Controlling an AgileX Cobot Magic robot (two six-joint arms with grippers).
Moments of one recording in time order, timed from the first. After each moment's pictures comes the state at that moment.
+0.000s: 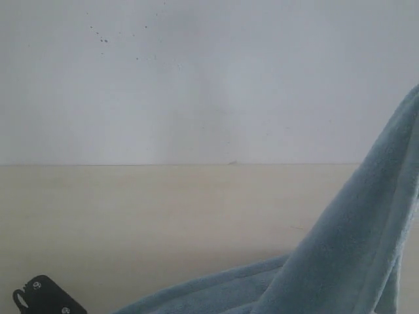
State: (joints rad) left arm -0.80 1.45 -0.32 -1.49 -0.18 1.36; right arm 0.11 1.09 -1.17 0.16 0.85 -0.32
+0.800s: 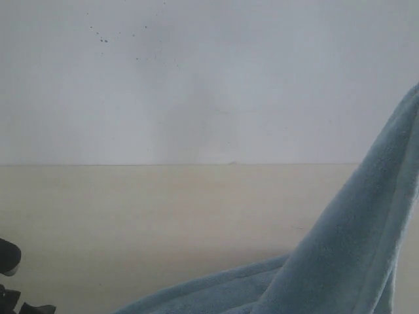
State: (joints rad) left arm -0.80 1.17 -0.32 -1.74 -0.50 1.51; right arm 0.11 1.09 -1.17 0.17 0.85 -0.33
